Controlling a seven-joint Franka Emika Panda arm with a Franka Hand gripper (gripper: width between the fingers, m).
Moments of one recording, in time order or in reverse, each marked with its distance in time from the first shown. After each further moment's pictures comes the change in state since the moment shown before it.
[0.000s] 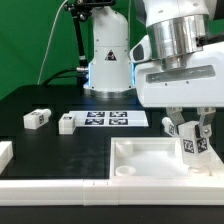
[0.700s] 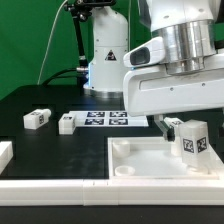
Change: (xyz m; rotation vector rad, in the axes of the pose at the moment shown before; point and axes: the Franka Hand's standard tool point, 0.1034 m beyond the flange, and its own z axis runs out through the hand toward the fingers) arm -0.004 0.003 0.006 -0.013 -0.013 -0.689
